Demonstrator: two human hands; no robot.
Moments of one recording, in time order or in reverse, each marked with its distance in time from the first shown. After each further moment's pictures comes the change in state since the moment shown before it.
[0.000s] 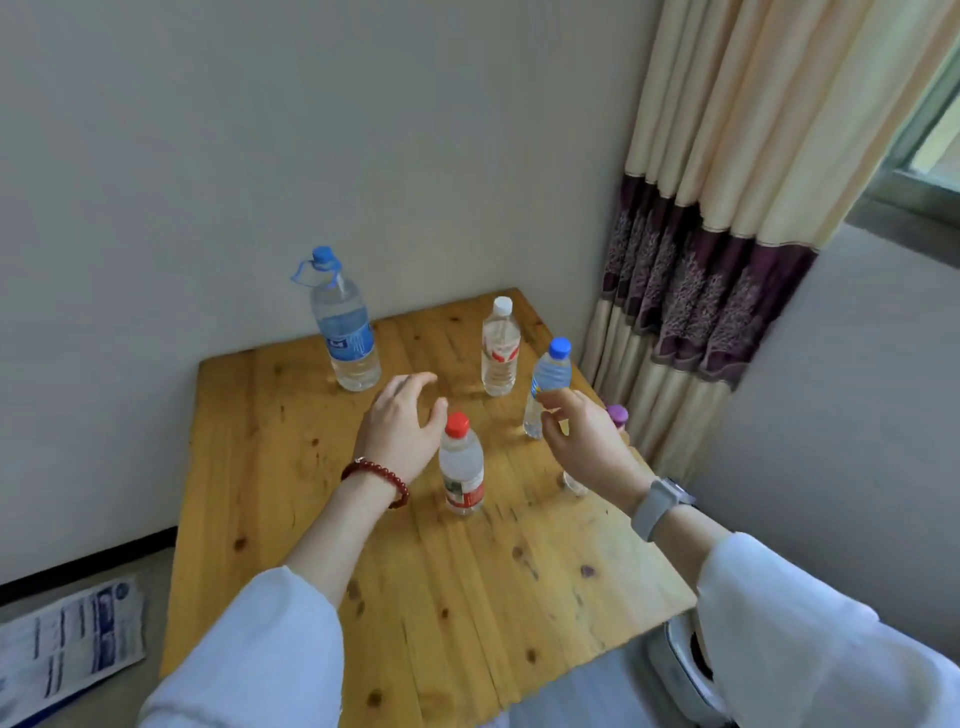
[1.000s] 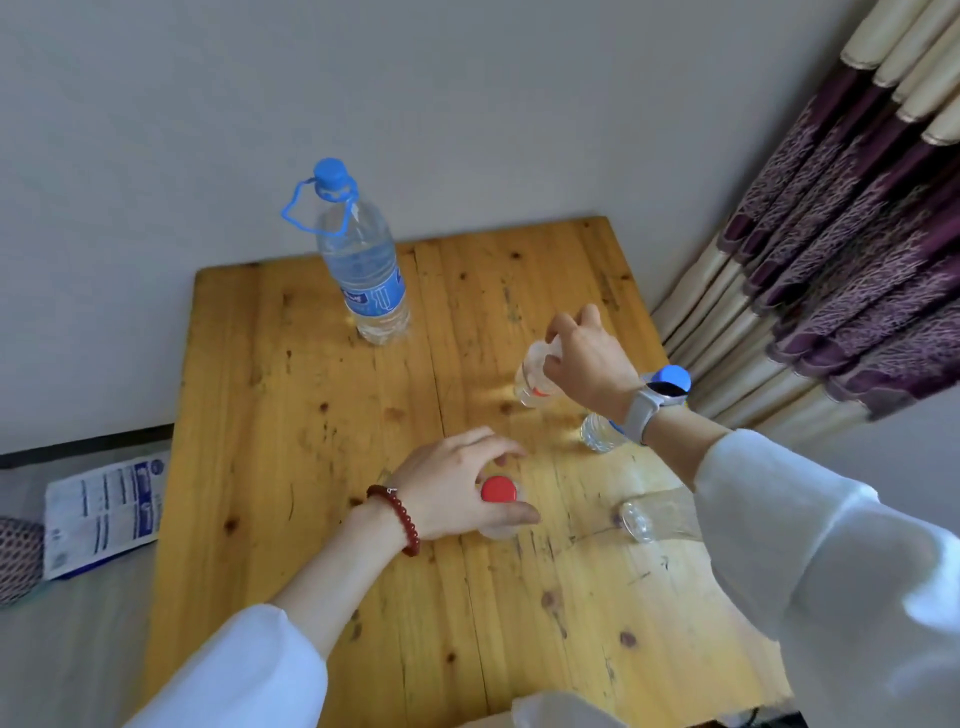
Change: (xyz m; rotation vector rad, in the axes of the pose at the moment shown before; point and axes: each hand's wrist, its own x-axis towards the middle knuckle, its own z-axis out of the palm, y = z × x) left_hand 0.090 -0.066 0.064 0.012 -0.661 0.009; right_hand 0.232 0.025 0.090 -0.325 -0.334 -0.017
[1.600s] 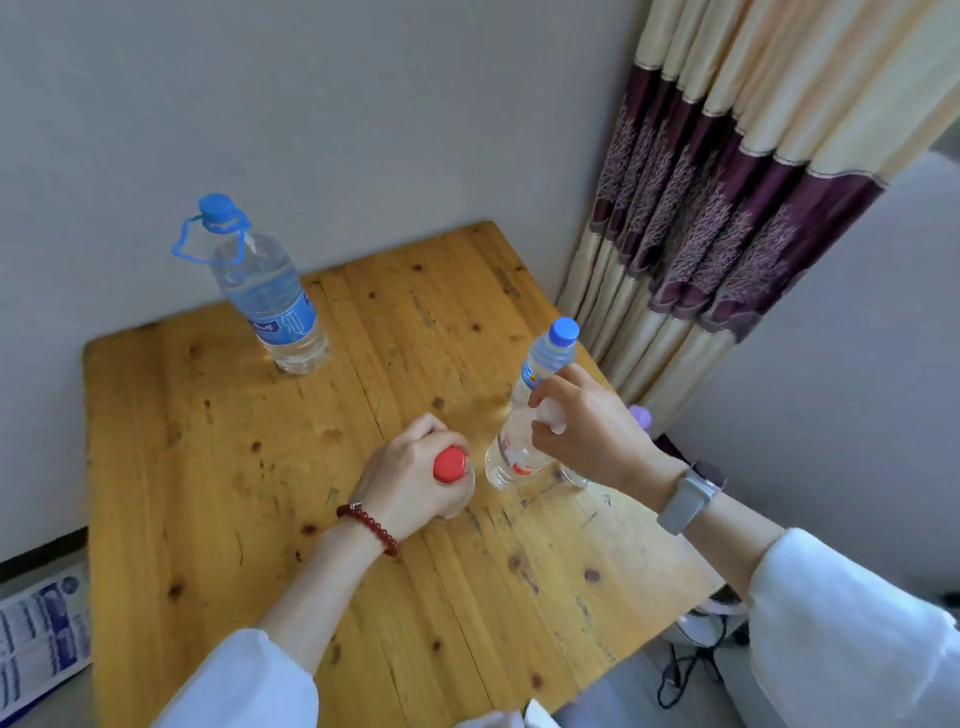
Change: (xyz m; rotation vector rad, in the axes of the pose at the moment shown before) left_hand -0.023 0.019 0.025 -0.047 0.265 0.136; right_hand -0.157 0.022 -0.013 0.105 0.105 0.072
